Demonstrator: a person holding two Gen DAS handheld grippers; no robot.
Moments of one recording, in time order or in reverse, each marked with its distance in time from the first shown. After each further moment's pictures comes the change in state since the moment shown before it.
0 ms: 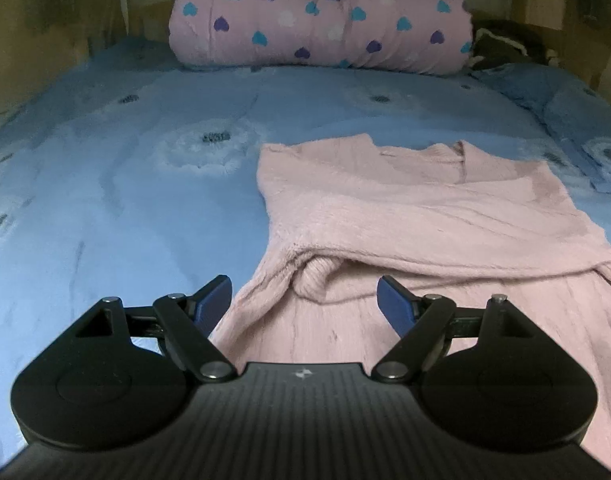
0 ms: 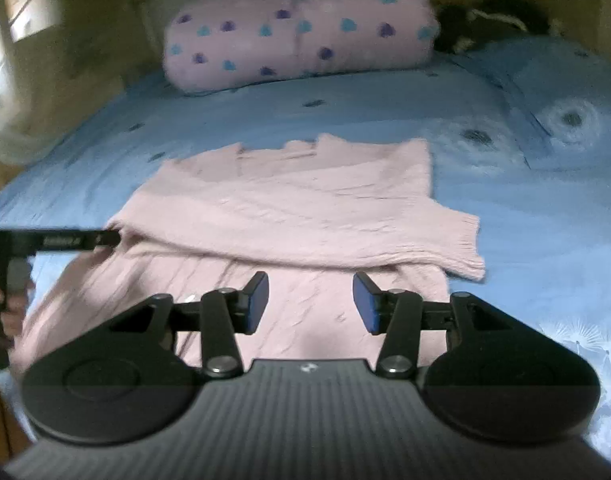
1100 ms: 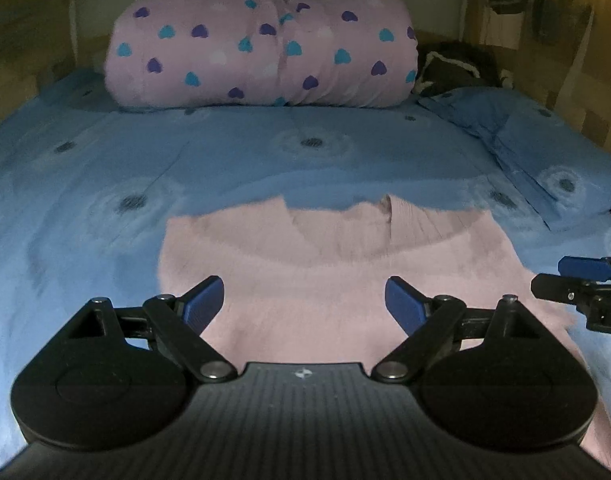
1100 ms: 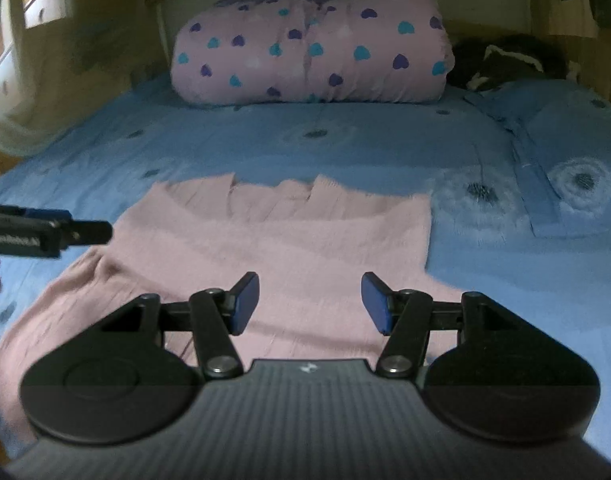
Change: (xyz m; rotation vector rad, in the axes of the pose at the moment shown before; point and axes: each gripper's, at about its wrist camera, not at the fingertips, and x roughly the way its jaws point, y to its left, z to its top) left arm 0.035 -0.071 0.073 0.045 -0.067 -0.126; right arm 0.033 -0.013 0.049 -0.070 -0.054 -0.010
